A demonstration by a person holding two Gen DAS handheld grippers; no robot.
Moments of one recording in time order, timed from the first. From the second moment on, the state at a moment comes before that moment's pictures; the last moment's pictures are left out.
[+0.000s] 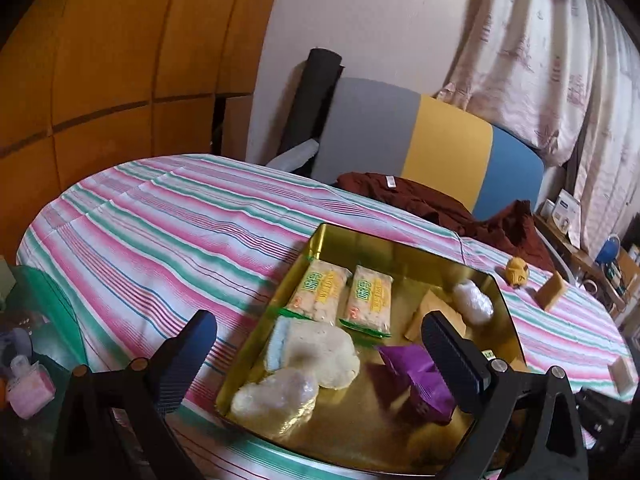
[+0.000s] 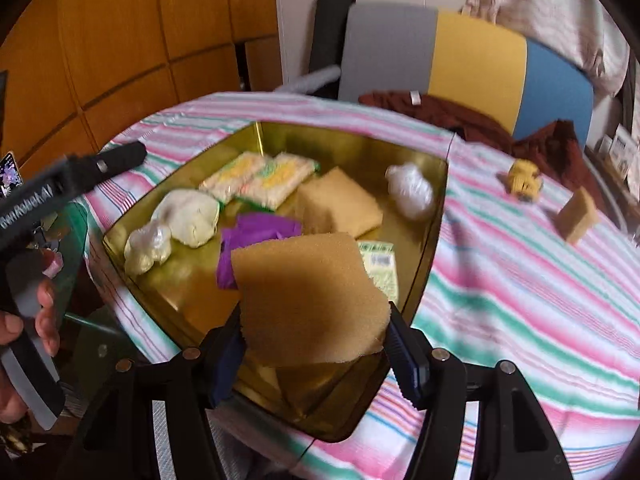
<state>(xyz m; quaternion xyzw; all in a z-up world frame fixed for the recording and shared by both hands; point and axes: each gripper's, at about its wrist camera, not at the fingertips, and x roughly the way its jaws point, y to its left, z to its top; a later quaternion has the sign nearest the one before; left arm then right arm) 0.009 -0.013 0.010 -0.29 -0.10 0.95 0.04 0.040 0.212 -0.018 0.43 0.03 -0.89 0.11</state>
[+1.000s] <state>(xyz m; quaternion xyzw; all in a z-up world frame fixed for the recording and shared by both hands) 0.018 0.022 -0.003 -0.32 -0.09 0.94 0.11 0.044 0.274 0.001 0.40 -0.07 -0.91 0.04</state>
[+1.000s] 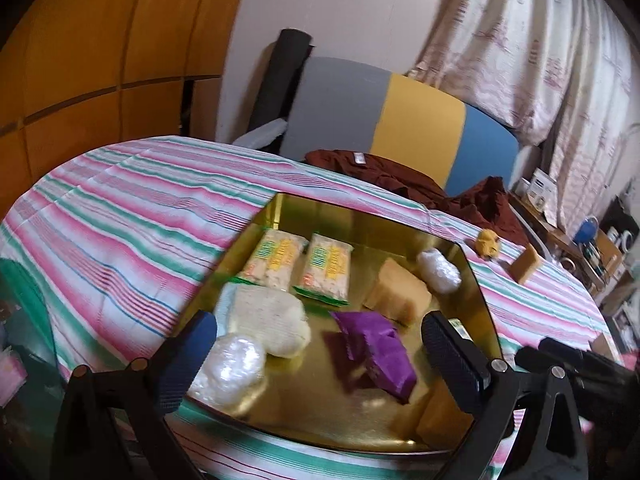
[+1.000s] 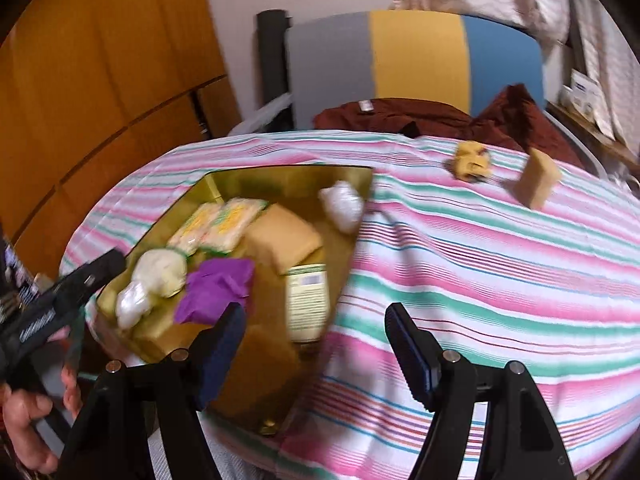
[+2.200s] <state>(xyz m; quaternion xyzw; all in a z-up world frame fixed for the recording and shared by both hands) 0.046 0.140 0.001 -0.37 -0.02 0.90 0.24 0.001 0.423 -0.039 0.44 -0.06 -0.89 -0.12</state>
